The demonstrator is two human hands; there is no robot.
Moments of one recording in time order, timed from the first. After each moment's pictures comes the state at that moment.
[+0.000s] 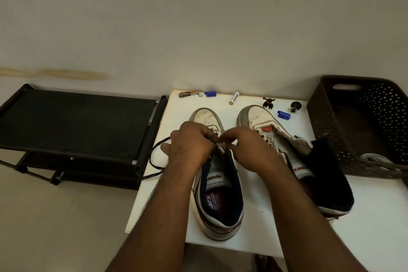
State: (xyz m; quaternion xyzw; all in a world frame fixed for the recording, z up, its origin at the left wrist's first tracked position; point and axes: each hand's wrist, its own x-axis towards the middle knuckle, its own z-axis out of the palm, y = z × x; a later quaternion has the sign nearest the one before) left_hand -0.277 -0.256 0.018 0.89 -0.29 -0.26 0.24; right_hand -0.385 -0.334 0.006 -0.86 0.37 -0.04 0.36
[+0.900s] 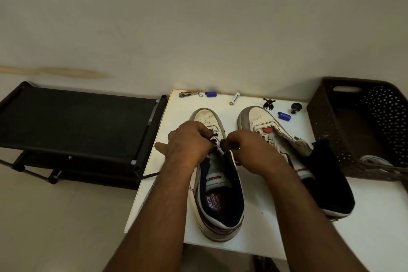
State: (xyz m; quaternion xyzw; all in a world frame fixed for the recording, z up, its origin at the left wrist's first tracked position) left_hand -0.274 -0.252 0.024 0.90 -0.25 -0.26 0.24; right_hand -0.389 -0.333 0.011 -0.87 0.37 0.02 0.31
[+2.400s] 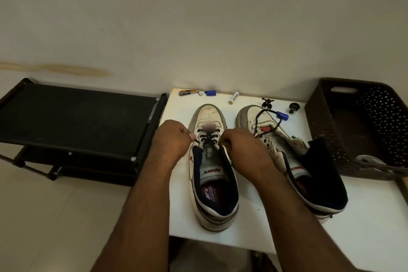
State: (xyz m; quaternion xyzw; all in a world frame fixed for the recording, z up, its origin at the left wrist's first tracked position) left_hand -0.248 -0.235 0.016 0.87 -0.21 -0.29 0.34; right_hand -0.385 -0.322 0.005 -0.90 0.36 -0.02 0.23
